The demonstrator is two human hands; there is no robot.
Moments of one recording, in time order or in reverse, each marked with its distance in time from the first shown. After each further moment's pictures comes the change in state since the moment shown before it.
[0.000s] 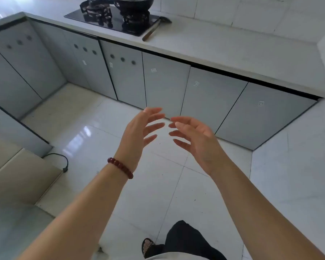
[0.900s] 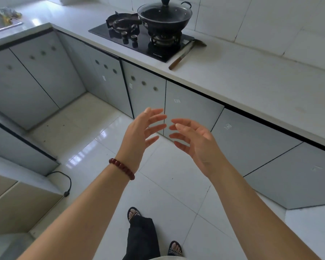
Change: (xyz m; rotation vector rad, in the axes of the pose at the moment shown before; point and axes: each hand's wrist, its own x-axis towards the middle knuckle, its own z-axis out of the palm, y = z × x) left_hand 0.304 0.066 -0.053 -0.078 0.172 -0.010; right_hand 0.338 -0.056 0.007 0.016 -0.140 0.028
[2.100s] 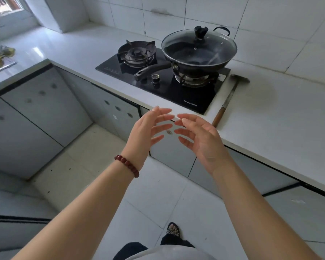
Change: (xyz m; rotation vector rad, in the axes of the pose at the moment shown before) left_hand 0.414 0.136 -0.148 0.100 -0.053 -0.015; right_hand 0.442 -0.072 0.114 0.104 0.043 -0.036
